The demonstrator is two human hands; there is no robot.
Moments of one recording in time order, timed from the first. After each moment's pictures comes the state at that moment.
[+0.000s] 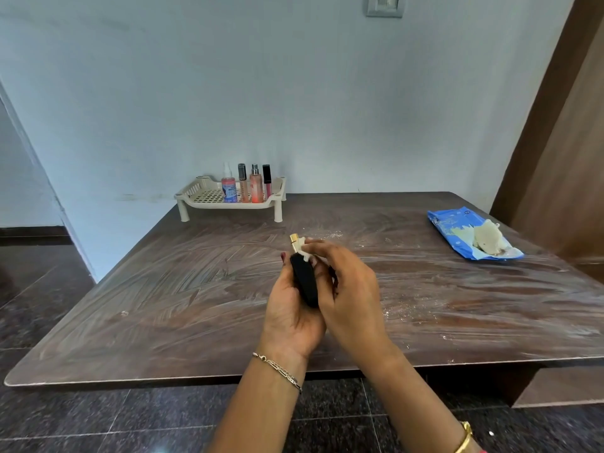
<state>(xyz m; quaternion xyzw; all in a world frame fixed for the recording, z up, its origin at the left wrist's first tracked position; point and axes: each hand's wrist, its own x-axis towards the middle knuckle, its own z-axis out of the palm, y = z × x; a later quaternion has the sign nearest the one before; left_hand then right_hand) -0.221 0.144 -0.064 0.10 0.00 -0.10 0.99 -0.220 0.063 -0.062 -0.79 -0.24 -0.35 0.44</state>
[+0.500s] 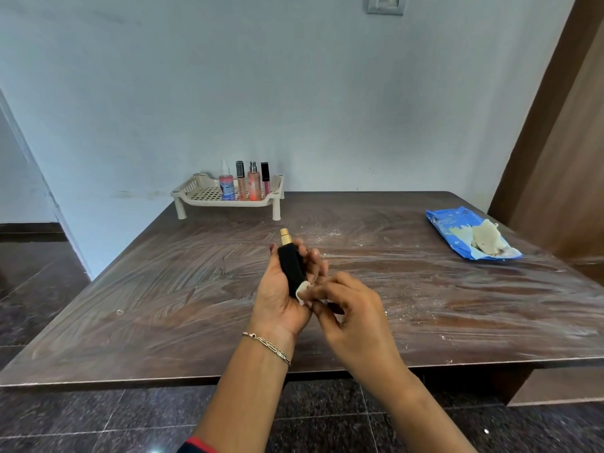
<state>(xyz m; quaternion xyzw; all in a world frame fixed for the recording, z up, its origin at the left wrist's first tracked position) -0.191 0.157 -0.064 0.20 0.06 -0.05 0.98 -0.230 0.046 -0.084 -0.82 -0.28 -0.26 0.43</state>
